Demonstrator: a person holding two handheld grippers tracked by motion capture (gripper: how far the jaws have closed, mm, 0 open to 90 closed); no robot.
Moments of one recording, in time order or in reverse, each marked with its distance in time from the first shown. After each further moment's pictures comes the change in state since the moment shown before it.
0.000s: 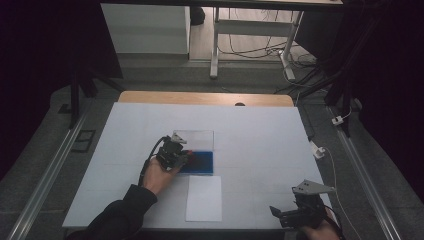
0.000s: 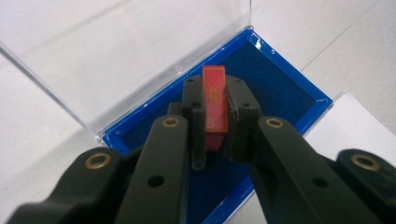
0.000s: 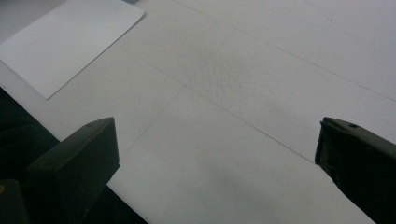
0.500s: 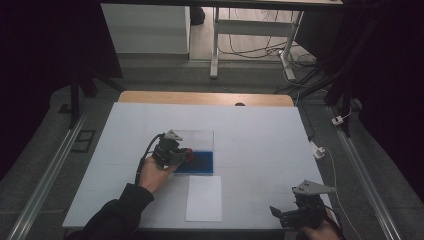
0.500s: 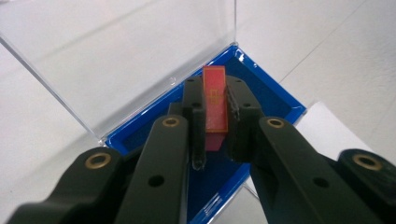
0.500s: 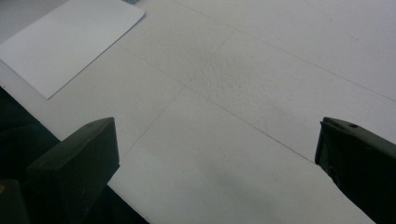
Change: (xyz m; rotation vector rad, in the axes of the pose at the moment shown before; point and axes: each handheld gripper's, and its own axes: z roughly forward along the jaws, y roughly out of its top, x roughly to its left) left arm 0.004 0.002 -0.017 -0.048 -0.067 -0.015; right arm 0.000 0.000 0.000 -0.002 -0.001 0.000
